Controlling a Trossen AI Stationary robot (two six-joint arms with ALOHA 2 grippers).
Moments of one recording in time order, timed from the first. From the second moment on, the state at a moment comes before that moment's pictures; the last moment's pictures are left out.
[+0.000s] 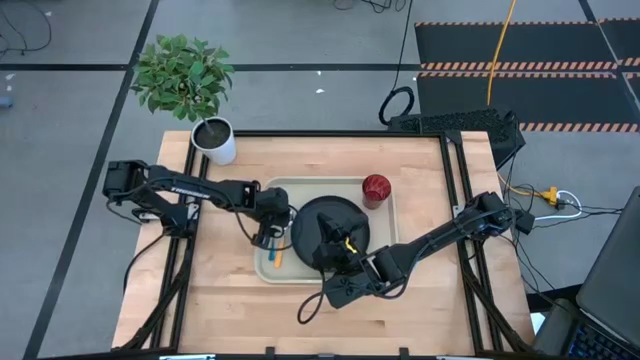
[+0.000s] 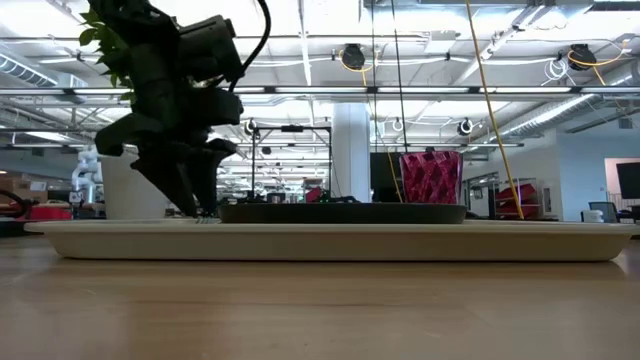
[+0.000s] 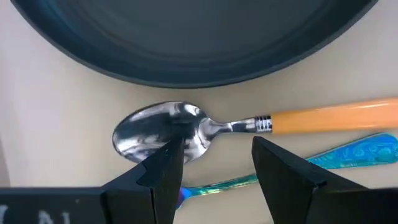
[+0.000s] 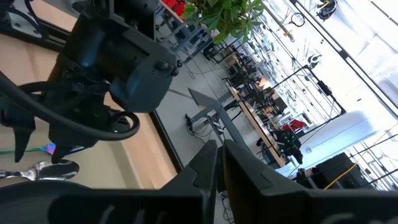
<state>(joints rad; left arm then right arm) 0.07 1.49 0.77 -0.43 0.08 0.34 0.46 1.90 1.64 -0.42 1.38 -0.17</state>
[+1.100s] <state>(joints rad) 0.21 1.54 0.77 -0.29 0.03 0.35 0.45 1.90 1.64 -0.41 1.38 -0.17</state>
